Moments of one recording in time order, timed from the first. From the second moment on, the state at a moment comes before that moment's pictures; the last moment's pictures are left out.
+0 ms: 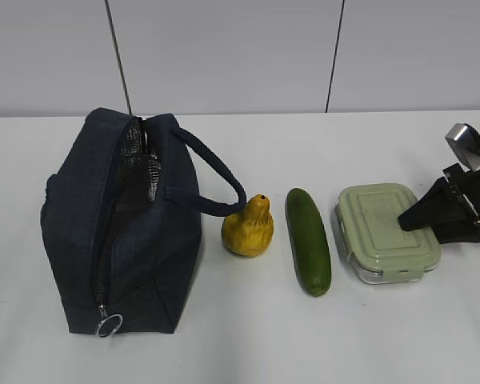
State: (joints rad) left arm -0.06 -0.01 -0.53 -0.18 1.12 0.16; right arm -0.36 2.14 -1.29 0.90 1.24 -0.94
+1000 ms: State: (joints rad) left arm -0.06 0.10 -0.53 -0.30 1.07 0.16; right arm -0.36 2.14 -1.29 0.90 1.24 -0.94
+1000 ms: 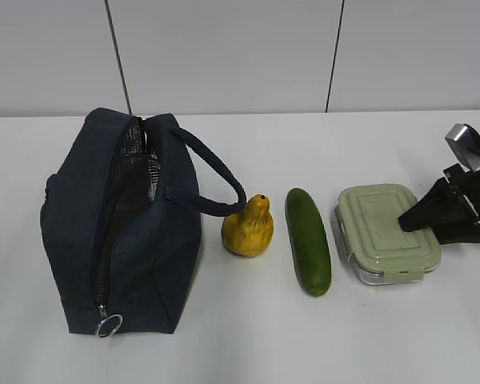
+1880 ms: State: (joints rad) left arm -0.06 0.88 -0.53 -0.84 0.72 0.62; right arm -0.36 2.14 -1.29 0.90 1.24 -0.94
